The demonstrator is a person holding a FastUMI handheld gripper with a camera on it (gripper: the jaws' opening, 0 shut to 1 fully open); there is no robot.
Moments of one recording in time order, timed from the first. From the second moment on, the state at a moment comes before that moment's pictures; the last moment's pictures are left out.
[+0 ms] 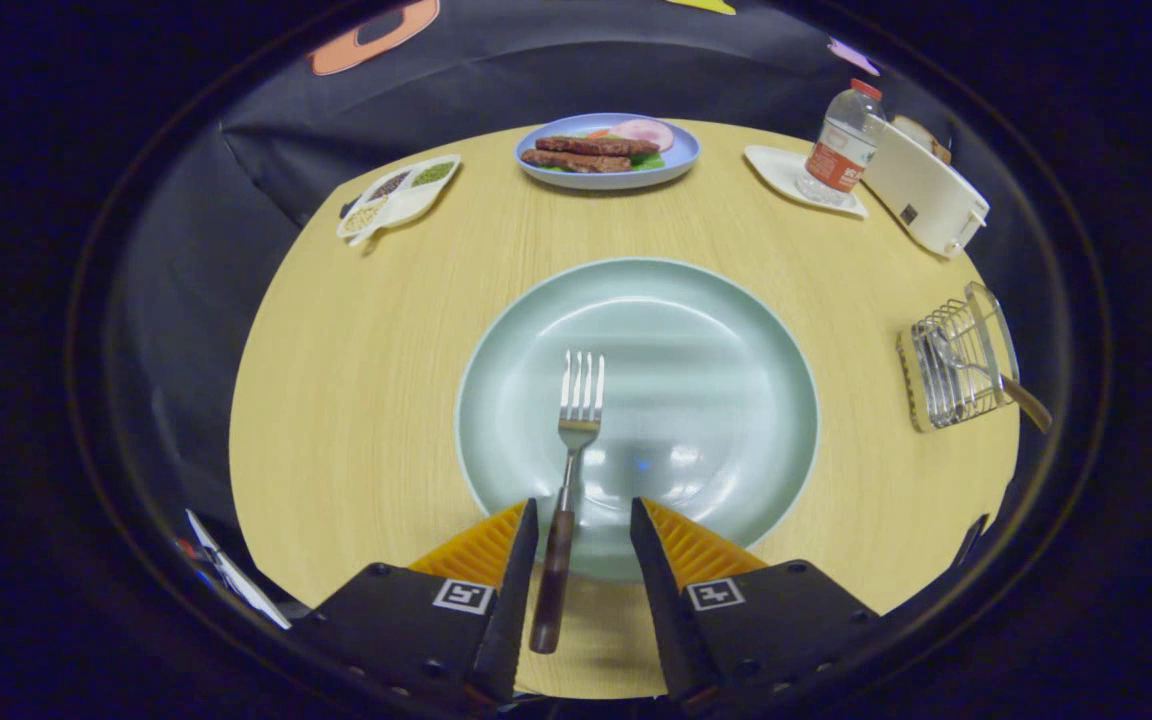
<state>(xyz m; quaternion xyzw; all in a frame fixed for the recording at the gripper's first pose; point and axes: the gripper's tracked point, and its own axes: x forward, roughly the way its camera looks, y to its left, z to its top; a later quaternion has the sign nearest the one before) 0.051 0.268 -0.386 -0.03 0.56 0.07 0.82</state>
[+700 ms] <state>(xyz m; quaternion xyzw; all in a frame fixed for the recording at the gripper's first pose) 0.058 0.264 -0.371 -0.01 0.55 0.10 0.83</state>
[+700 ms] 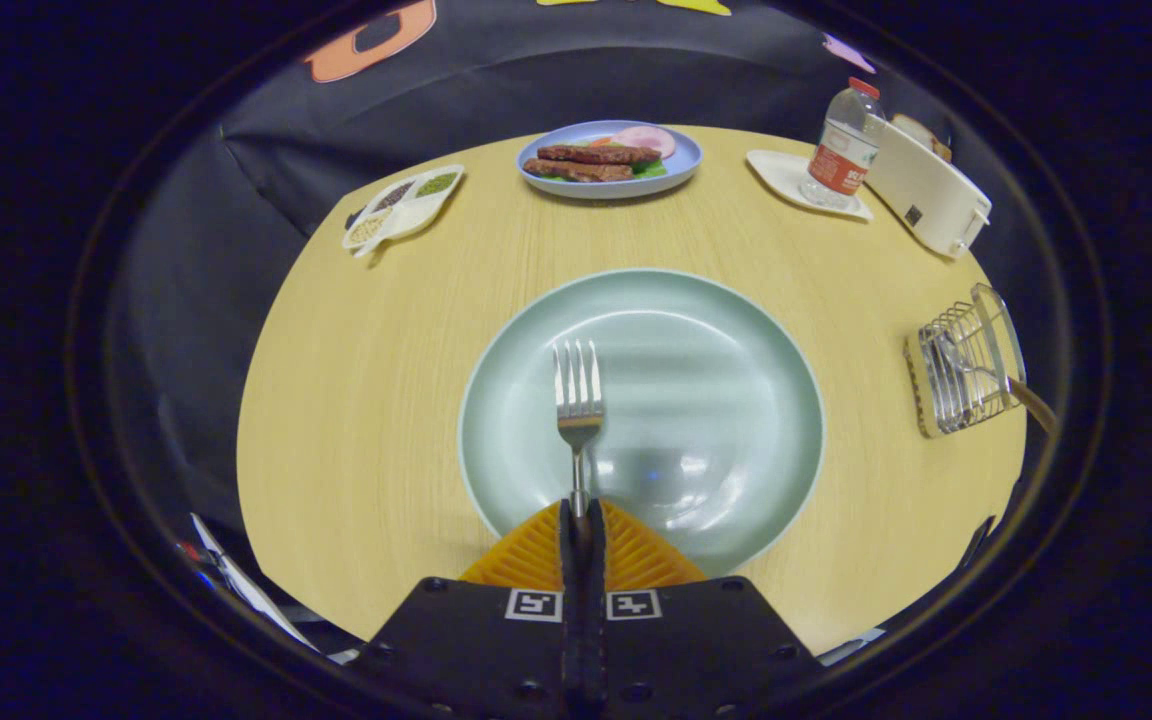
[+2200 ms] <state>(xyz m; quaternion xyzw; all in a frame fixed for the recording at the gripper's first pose) 0.107 -0.016 -0.263 0.00 0.54 0.07 0.84</state>
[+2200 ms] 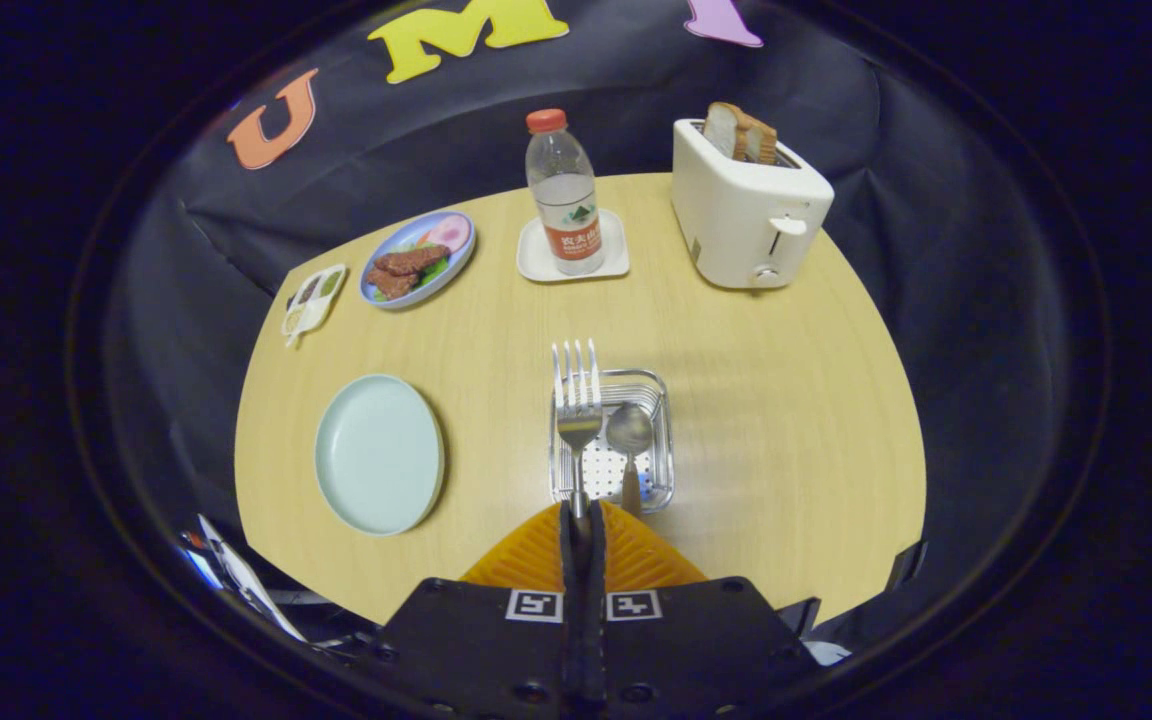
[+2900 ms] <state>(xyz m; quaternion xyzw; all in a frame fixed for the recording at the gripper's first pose) 0.102 -0.015 -0.266 0.03 0.64 0.04 0.77</state>
